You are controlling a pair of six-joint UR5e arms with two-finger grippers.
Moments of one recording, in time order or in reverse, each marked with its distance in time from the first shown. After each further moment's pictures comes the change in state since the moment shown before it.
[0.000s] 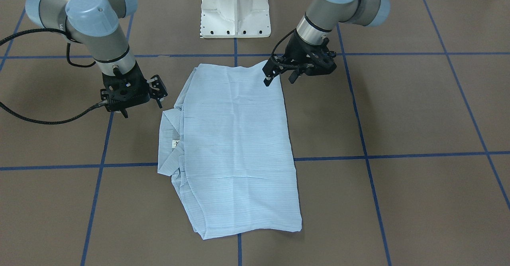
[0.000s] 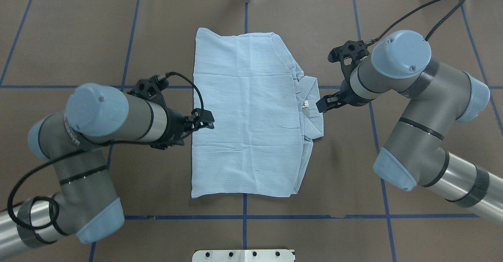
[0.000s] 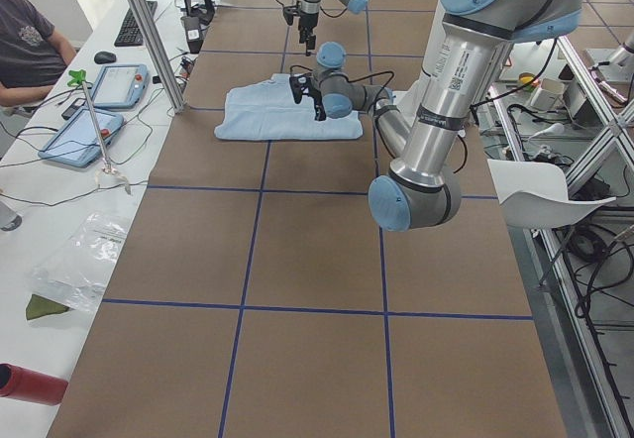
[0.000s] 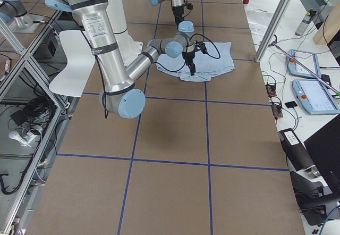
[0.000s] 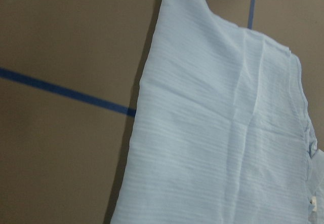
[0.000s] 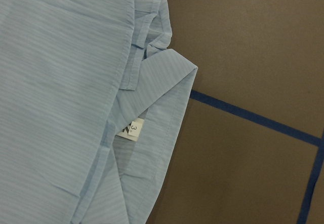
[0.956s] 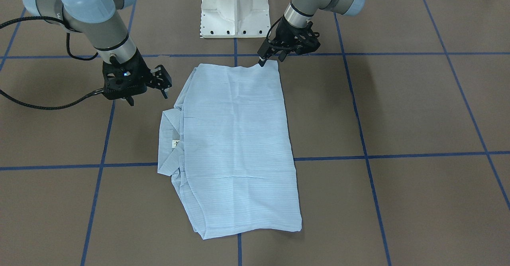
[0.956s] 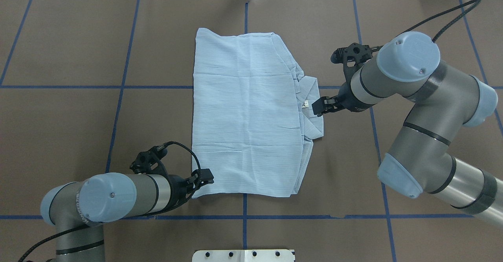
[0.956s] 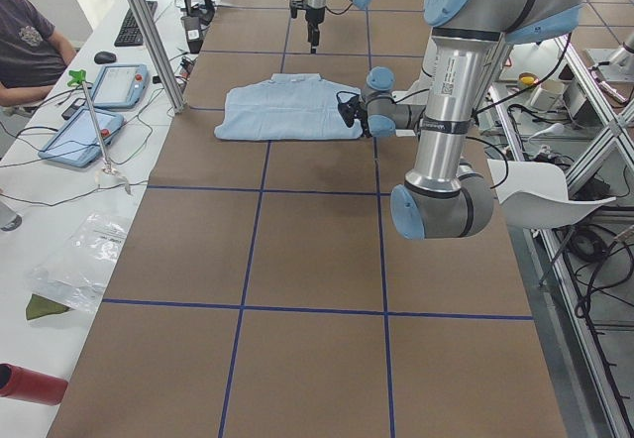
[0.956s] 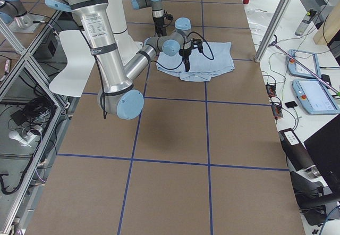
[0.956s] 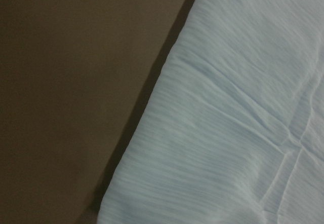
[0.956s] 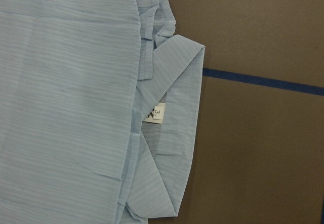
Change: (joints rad) left arm 0.241 0.145 -0.004 -0.159 0.204 -0.237; right arm -0.012 -0.010 0.041 0.010 0.042 0.126
